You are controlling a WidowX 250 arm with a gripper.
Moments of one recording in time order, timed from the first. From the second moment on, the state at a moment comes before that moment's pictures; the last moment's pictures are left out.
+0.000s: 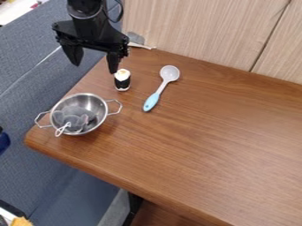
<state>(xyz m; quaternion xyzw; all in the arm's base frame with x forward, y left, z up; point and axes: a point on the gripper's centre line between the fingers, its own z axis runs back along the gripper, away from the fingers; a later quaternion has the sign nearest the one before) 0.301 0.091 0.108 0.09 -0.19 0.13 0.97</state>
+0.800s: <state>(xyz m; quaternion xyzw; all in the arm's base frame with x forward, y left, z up) 0.343 0.057 0.040 0.04 -0.11 0.08 0.99</state>
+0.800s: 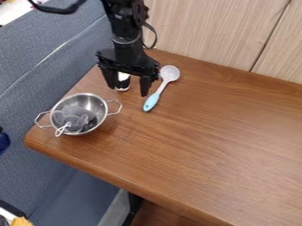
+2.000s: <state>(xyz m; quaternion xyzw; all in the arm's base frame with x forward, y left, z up) 0.390 0.034 -0.024 0.02 -0.08 0.00 1.00</state>
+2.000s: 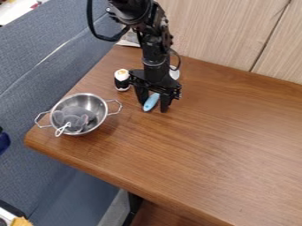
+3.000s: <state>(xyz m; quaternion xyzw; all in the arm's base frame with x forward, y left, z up) 0.378 0.026 0.019 0.00 -0.09 0.05 0.99</state>
